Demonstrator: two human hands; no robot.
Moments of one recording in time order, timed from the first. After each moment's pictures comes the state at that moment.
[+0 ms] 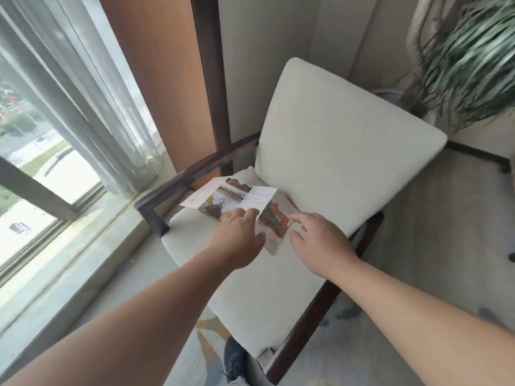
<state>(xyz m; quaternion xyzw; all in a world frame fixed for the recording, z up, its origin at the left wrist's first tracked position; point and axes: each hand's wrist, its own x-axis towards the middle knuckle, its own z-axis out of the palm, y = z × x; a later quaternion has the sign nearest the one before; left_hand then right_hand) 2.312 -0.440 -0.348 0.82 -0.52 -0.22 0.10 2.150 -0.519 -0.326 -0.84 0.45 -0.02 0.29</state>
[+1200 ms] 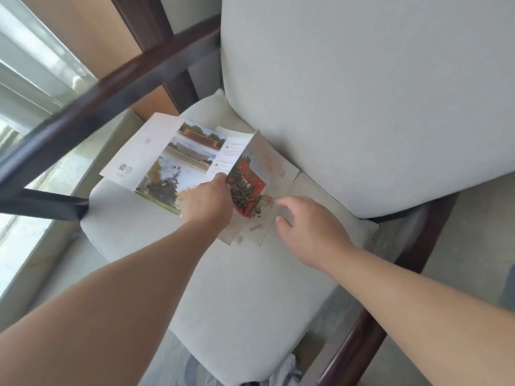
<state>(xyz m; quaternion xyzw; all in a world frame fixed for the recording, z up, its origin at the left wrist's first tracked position) 2.365 -0.611 -0.621 0.90 -0.40 -0.17 0.01 2.183 -0.668 -0.555 -0.80 0.46 0.10 0.37</state>
